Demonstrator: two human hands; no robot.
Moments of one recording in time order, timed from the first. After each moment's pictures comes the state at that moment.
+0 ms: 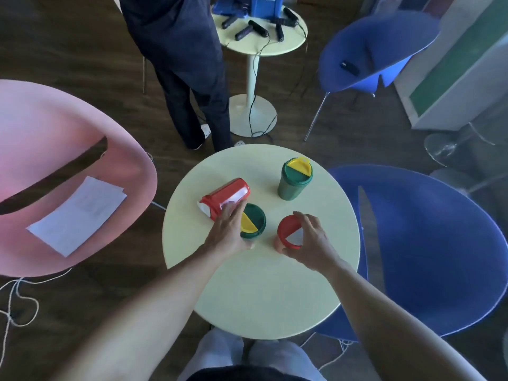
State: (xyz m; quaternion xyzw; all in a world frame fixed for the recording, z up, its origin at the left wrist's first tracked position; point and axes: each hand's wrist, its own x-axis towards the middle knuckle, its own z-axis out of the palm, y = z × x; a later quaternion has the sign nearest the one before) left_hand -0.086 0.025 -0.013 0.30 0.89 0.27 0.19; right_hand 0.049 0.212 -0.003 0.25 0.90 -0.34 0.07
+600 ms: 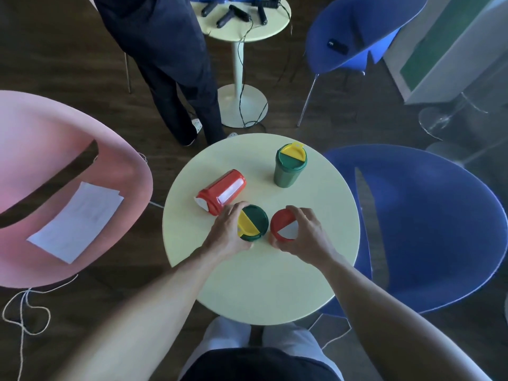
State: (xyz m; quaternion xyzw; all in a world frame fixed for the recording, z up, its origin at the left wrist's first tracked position) left_hand -0.078 0.010 -0.013 0.32 0.86 0.32 0.23; right_hand 0.058 0.186 -0.003 0.28 0.90 -0.34 0.02
